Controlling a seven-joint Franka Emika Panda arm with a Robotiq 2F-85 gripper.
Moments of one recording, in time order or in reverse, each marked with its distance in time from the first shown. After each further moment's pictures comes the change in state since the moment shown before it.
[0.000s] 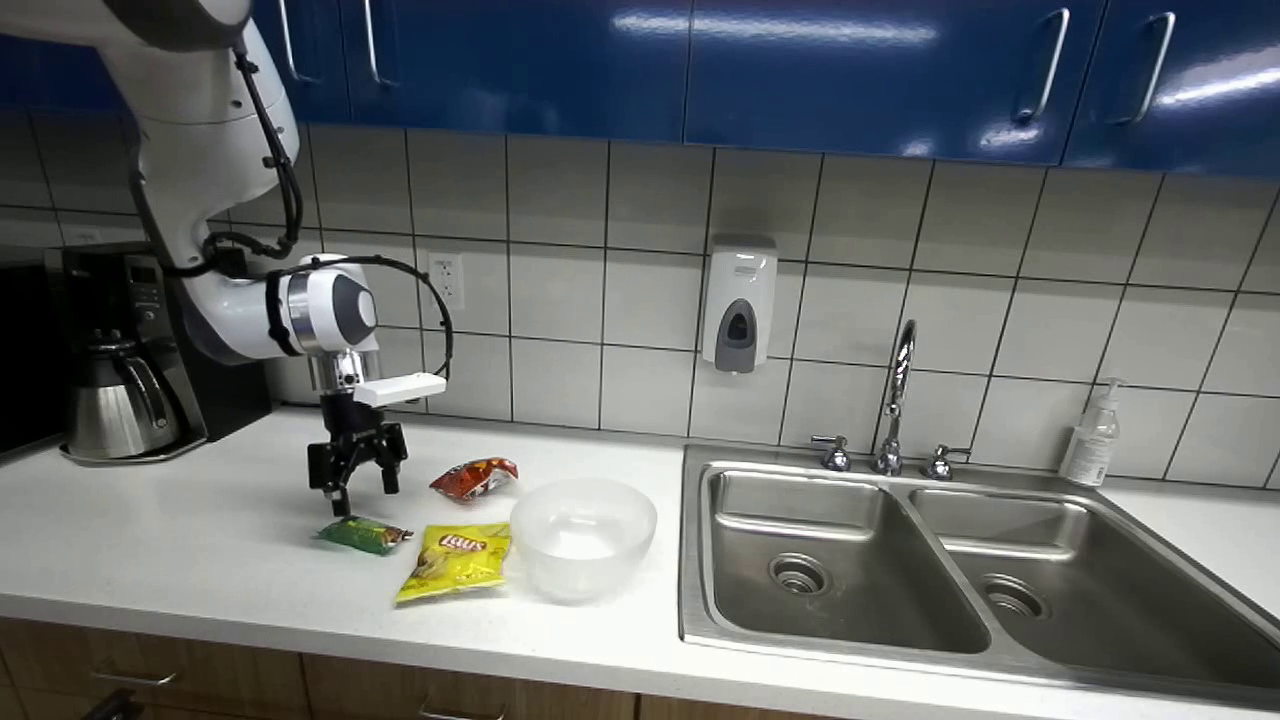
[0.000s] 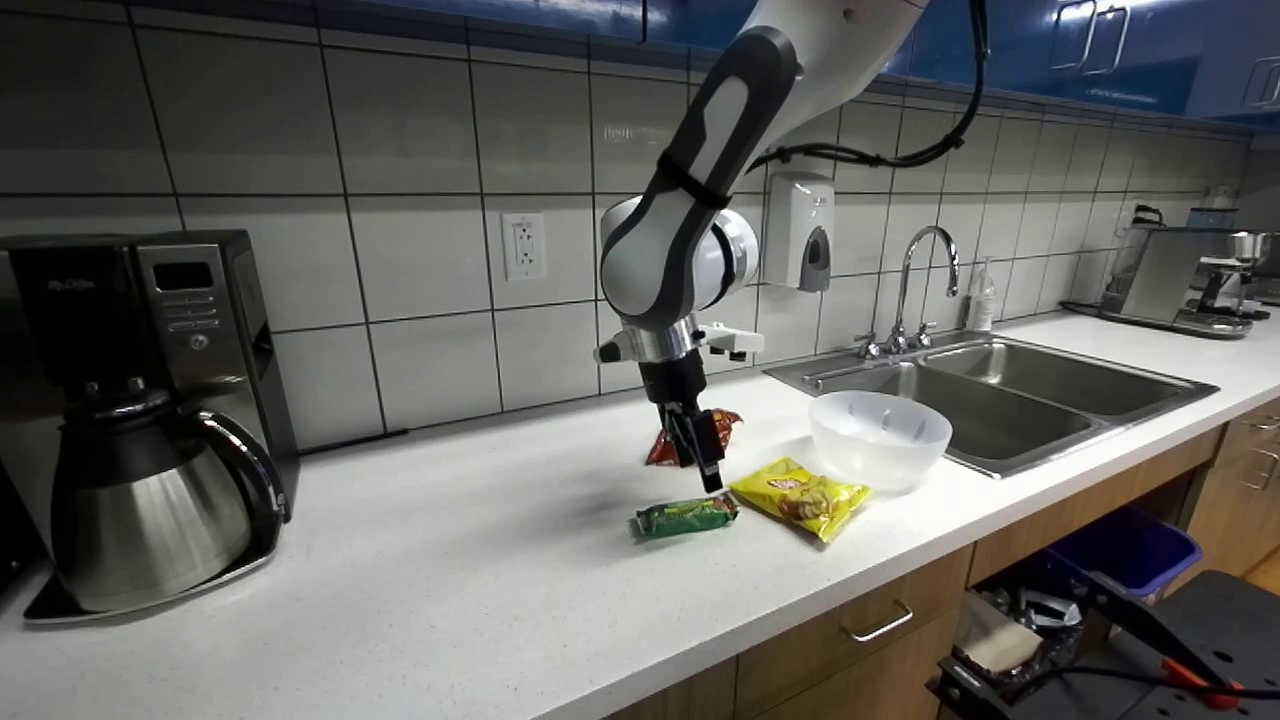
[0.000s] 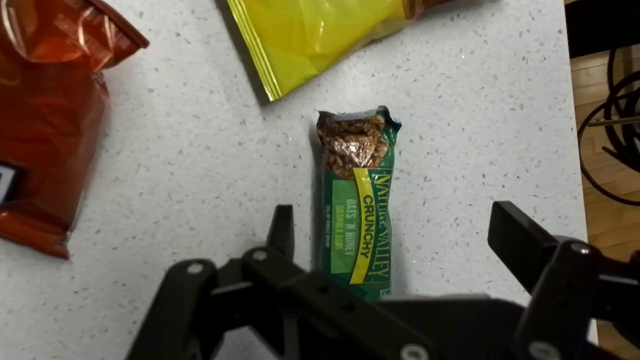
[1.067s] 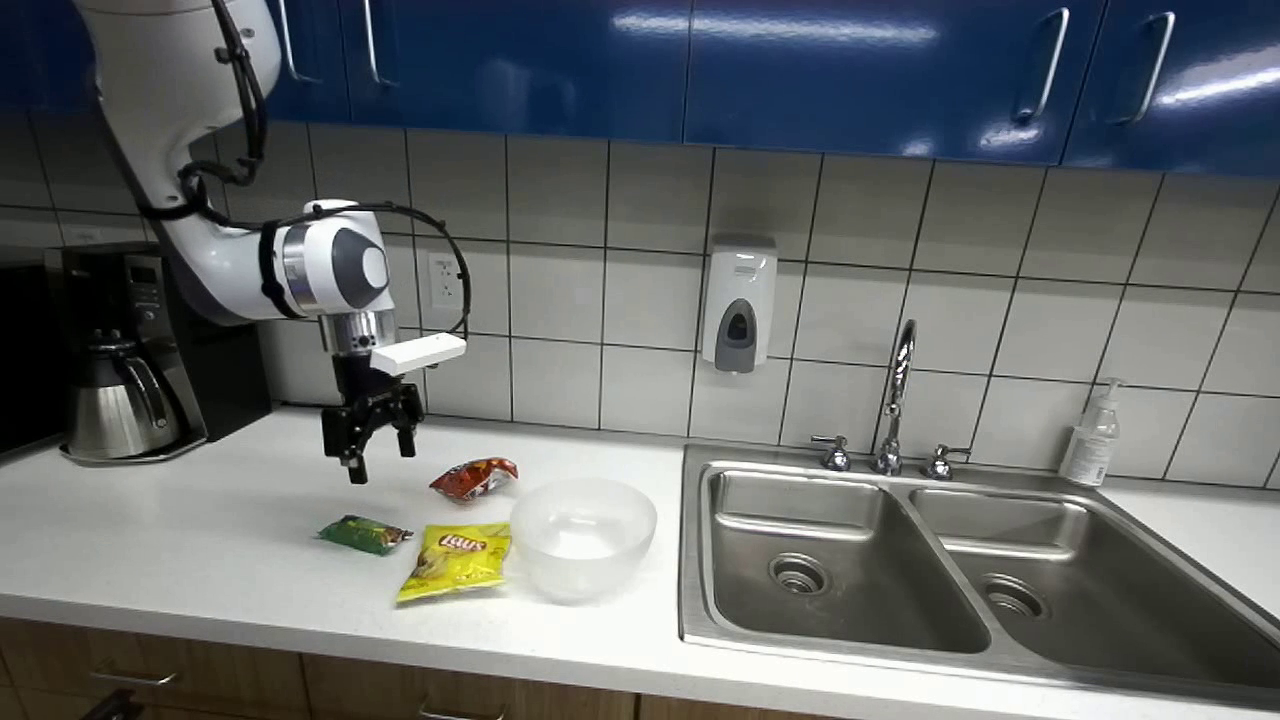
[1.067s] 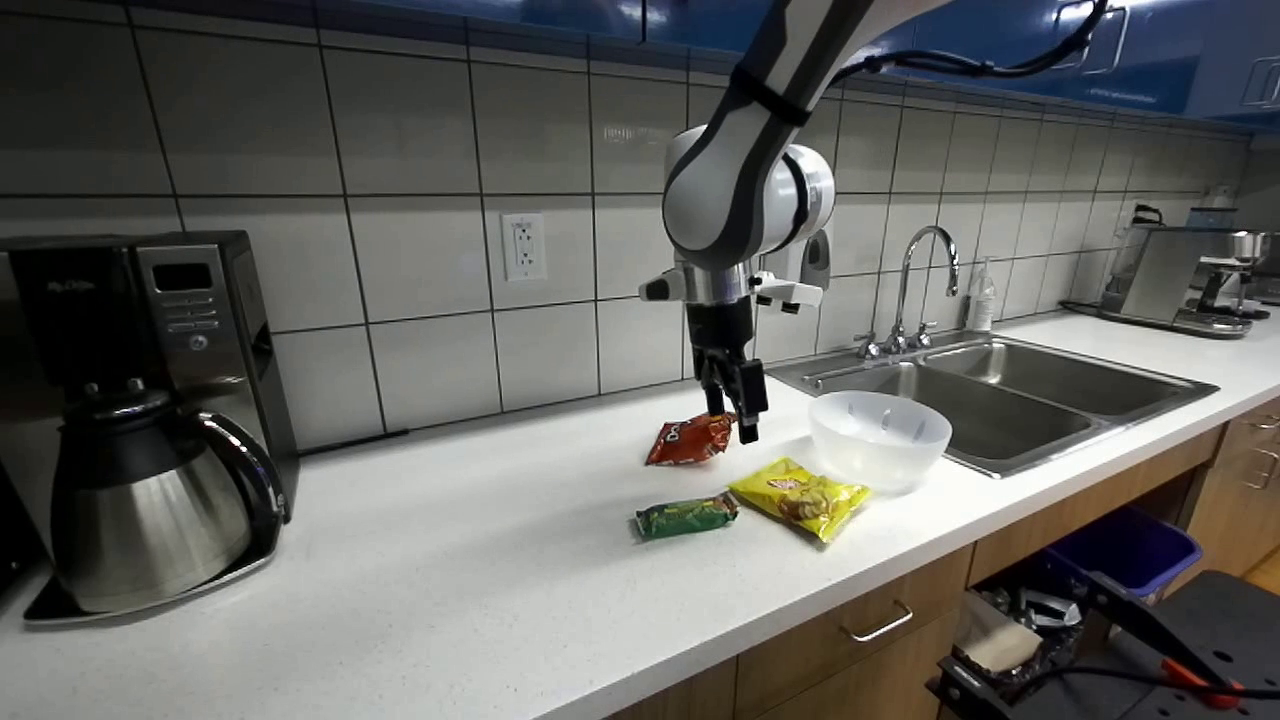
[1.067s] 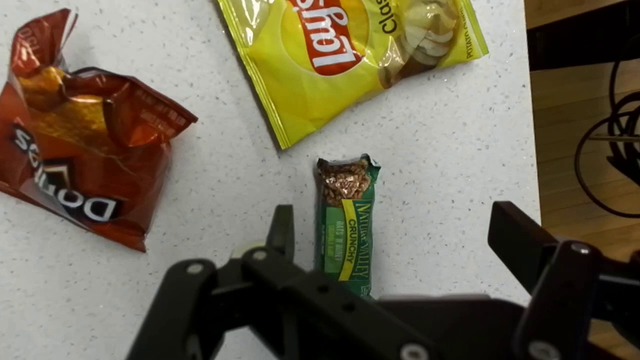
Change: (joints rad) arm -0.062 -0.250 -0.020 -0.238 0.040 0.143 -0.098
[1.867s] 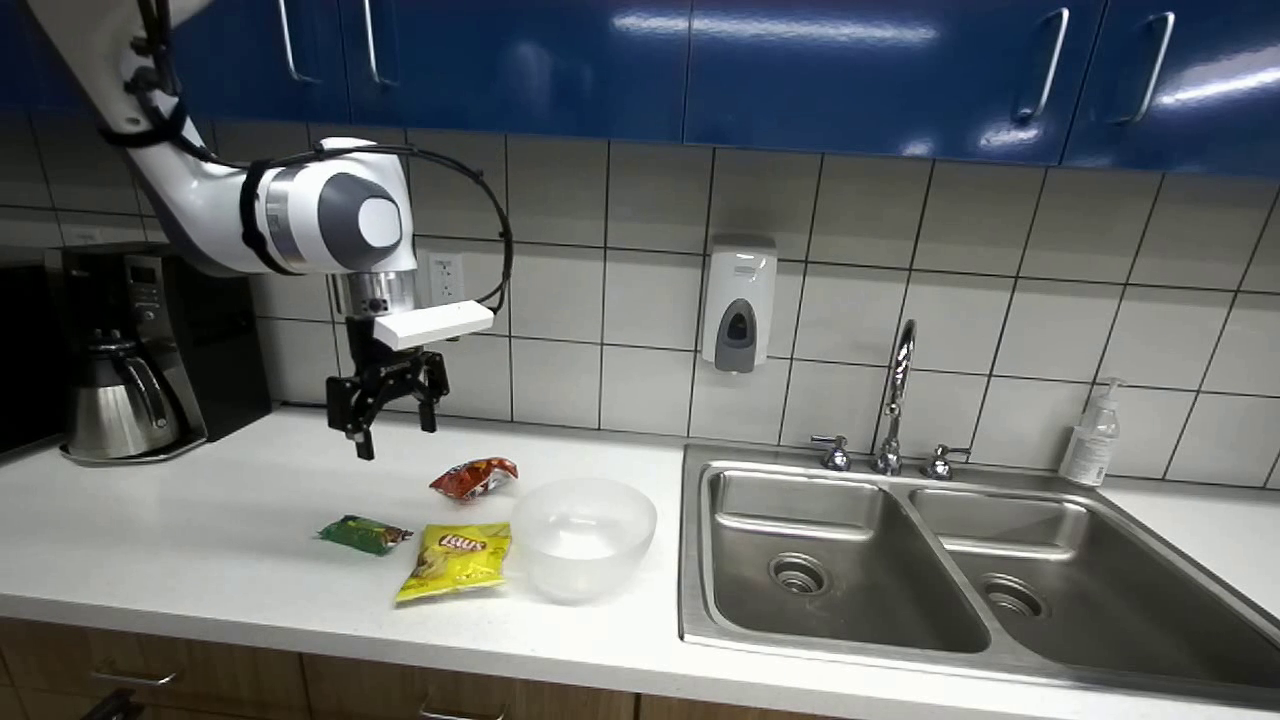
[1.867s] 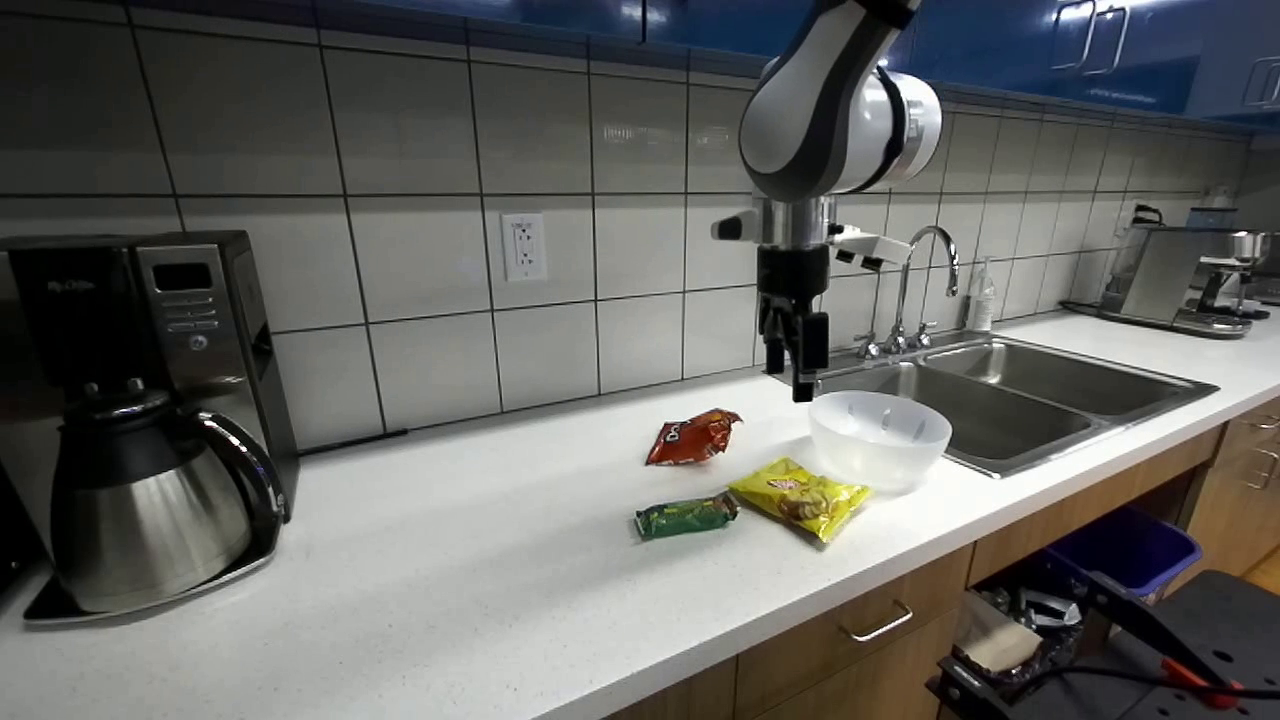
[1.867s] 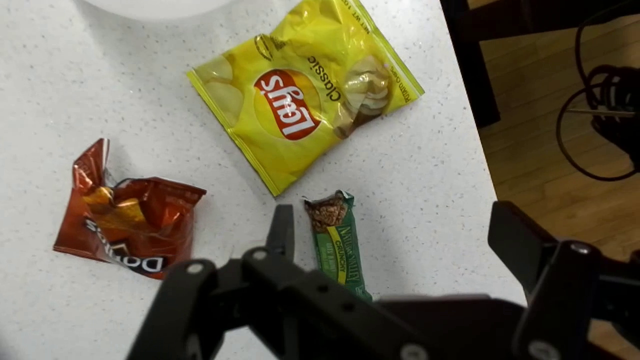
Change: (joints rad) arm -0.053 -0.265 -0.052 -0.225 0.129 0.048 -0.013
